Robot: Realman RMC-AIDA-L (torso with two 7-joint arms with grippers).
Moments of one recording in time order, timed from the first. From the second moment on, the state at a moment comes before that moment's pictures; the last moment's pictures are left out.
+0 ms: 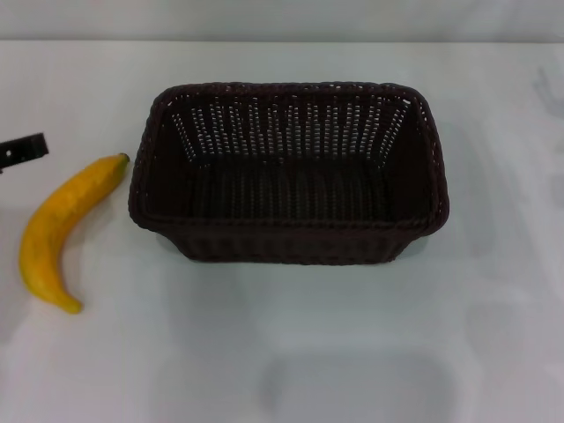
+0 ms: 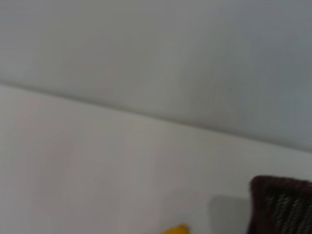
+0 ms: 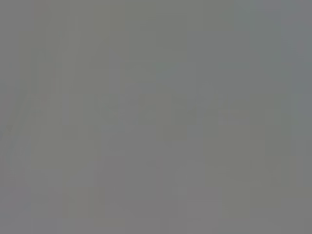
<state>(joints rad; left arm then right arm) 0.14 -2.08 1.31 2.00 -0.78 -1.16 0.16 0.30 2.00 -1.74 -0.82 -2.57 0.76 2.84</state>
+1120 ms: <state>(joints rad) 0.05 -2.08 1.32 1.66 -0.72 -1.04 0.18 0.28 2.00 -1.74 -0.85 -2.60 0.76 2.84</state>
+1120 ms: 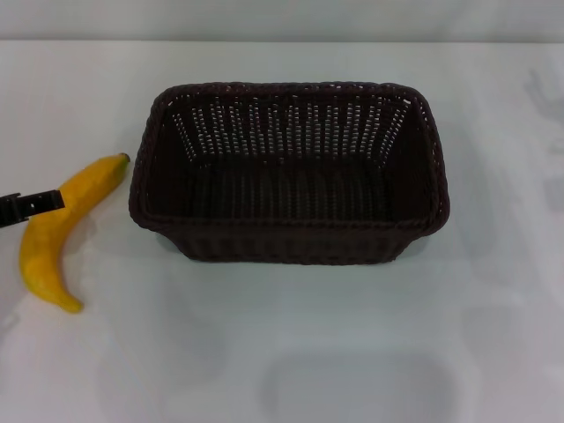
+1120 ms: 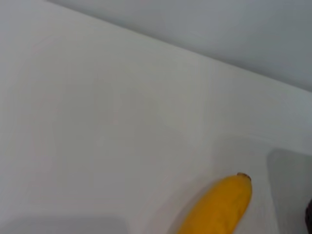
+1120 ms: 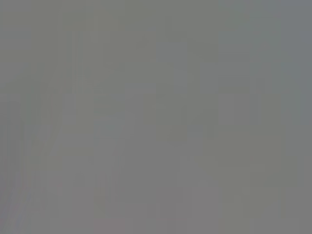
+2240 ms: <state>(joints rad) 0.00 -2.08 1.34 1.47 -0.77 -0.94 0.23 0.27 2.00 -1.76 -0.86 -2.60 0.76 2.83</state>
